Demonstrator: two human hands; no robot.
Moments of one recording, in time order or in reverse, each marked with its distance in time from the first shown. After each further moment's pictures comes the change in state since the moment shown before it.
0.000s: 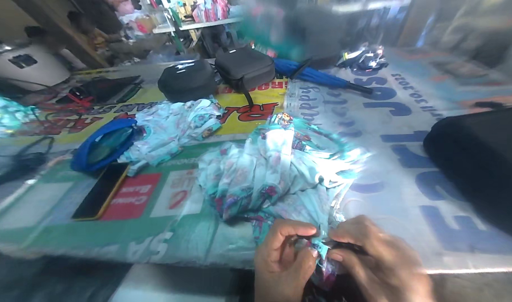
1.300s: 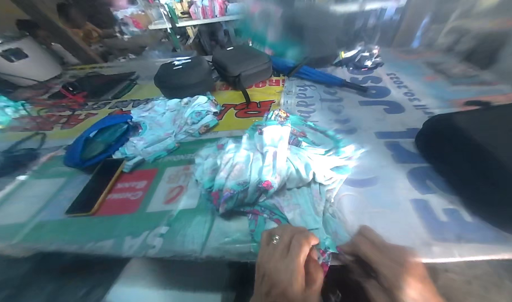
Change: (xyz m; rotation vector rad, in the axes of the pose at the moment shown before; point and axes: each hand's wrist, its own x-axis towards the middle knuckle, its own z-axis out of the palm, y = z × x) left_hand -0.018 0.001 -0.005 1.123 -0.186 0.242; right_hand -0.033 -0.005 -0.029 -0.356 -0.245 0.113
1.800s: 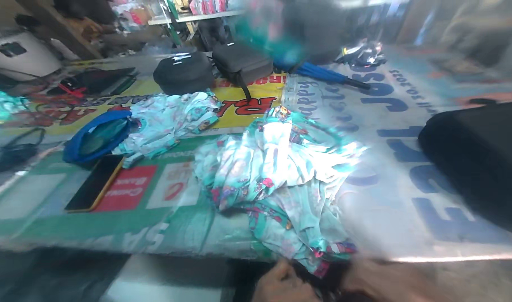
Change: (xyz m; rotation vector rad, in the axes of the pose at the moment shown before) left_hand -0.039 -0.006 -0.022 -0.306 -0.206 0.236; right_hand -0.019 0.009 -0.021 0.338 -0.467 -0.010
